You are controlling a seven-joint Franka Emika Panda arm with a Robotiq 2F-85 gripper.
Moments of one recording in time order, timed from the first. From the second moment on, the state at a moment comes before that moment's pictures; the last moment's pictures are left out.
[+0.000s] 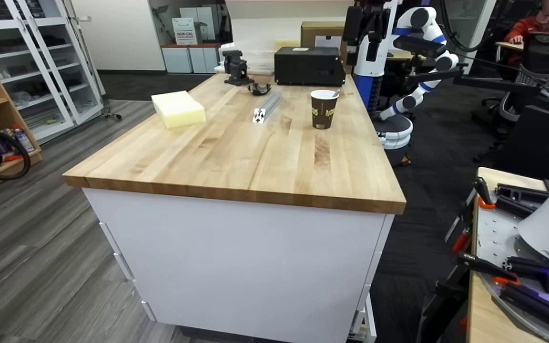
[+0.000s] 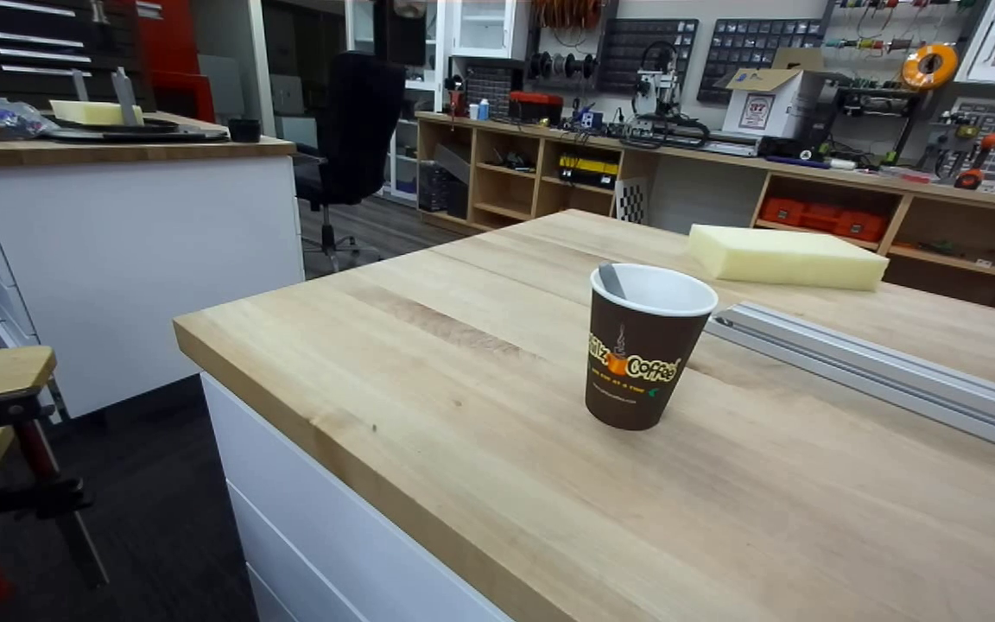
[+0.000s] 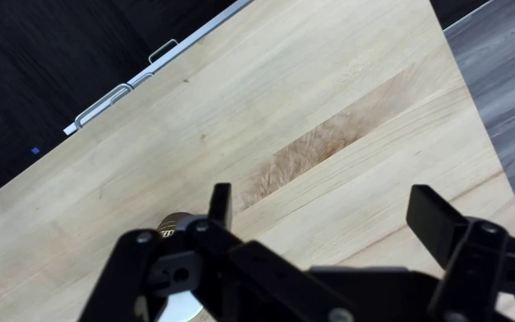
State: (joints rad) arm -0.02 -0.27 0.00 -2.27 0.04 2.03 0.12
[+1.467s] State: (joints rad) arm -0.12 0.02 -0.15 -2.09 0.25 2.17 -0.08
